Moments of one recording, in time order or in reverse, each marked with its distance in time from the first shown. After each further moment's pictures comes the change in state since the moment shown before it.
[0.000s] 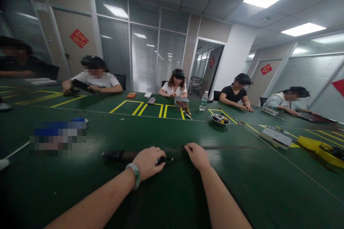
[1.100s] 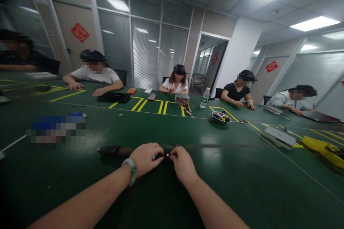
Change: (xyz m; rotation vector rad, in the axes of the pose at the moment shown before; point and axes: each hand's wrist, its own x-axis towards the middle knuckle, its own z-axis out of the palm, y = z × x) left_hand 0.006 -0.002 0.008 -0.019 0.028 -0.003; right_hand -0.033 -0.061 0.020 0.244 0.025 -0.039
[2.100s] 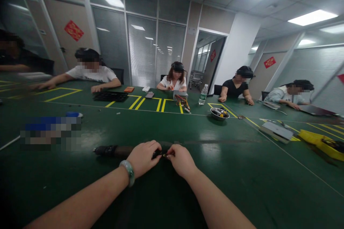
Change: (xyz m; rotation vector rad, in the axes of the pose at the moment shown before) left_hand -0.002 0.014 -0.002 0.020 0.014 -0.073; right_hand 0.003 -0.002 -0.008 0.007 -0.161 -0.001
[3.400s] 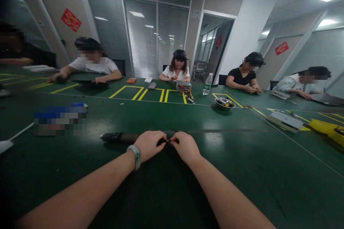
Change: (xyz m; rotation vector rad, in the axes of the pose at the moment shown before) left_hand 0.005 -0.008 0.014 -0.015 0.046 0.102; right_hand 0.000 0.004 0.000 -0.054 0.125 -0.193
